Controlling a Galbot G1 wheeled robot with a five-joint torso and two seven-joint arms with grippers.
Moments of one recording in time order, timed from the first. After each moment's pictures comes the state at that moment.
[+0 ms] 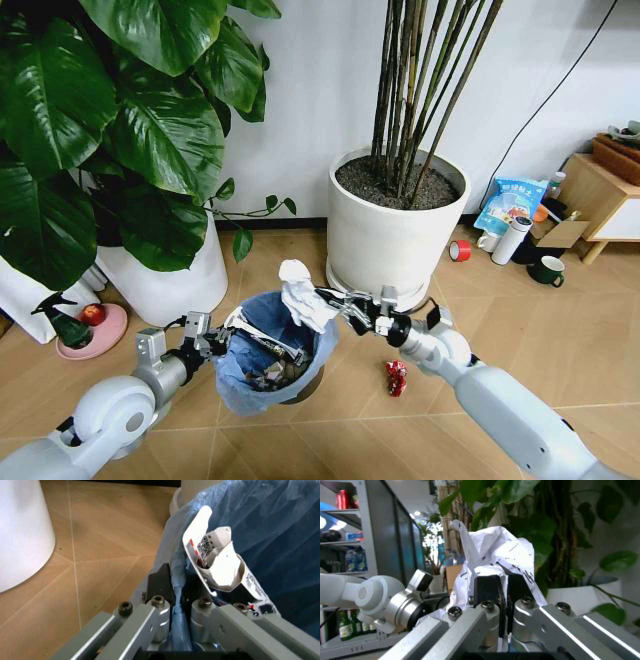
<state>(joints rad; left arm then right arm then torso) 1.30 -0.64 -0.27 -2.02 -1.07 0.30 -0.15 -0.75 1.03 -0.17 1.46 1.06 0.36 -1.01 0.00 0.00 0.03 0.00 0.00</state>
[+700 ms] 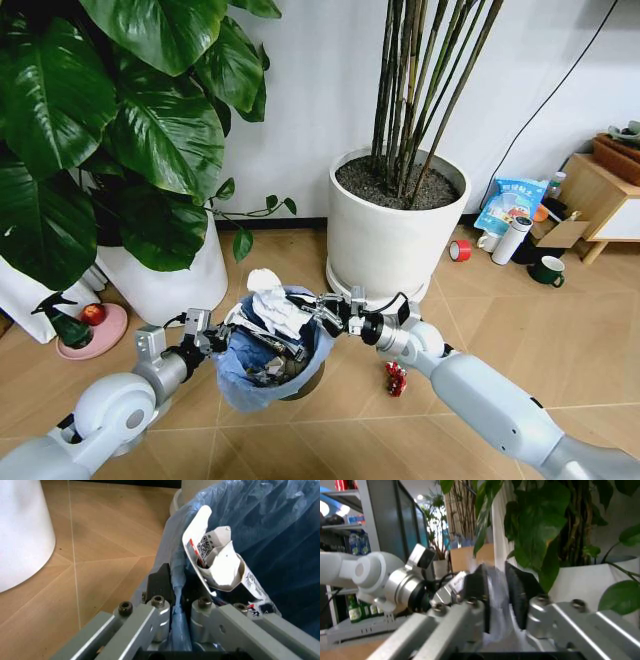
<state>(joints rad) 1.30 -0.64 -0.27 -2.02 -1.08 0.30 -0.15 -0.70 1.03 -0.26 1.42 1.01 0.35 -0.97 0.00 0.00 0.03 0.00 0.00</state>
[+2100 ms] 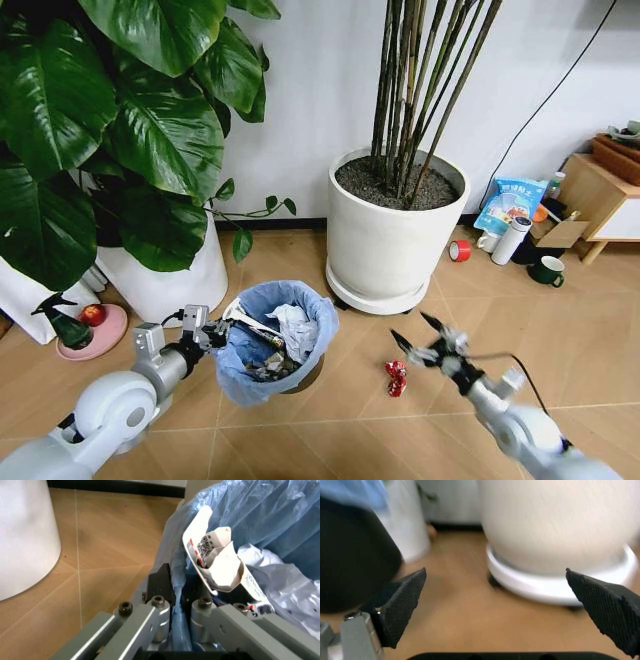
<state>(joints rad) 1.30 -0.67 -0.30 -2.03 -1.07 0.30 -0.17 -1.45 0.92 0.37 1.52 0.67 0.37 -0.43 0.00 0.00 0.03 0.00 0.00</state>
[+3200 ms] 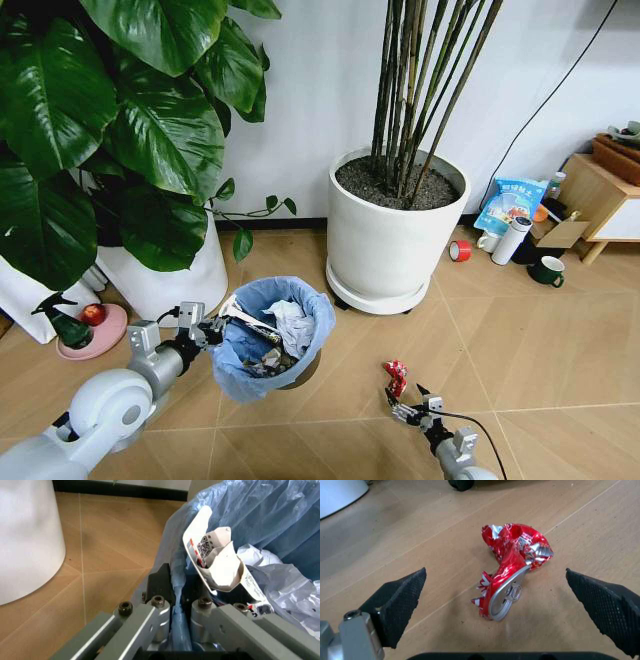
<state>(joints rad) 1.31 -0.67 -0.32 -2.04 -1.08 0.30 -0.18 -1.28 1.25 0.31 1.07 0.53 0.35 -0.32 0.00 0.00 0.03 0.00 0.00</state>
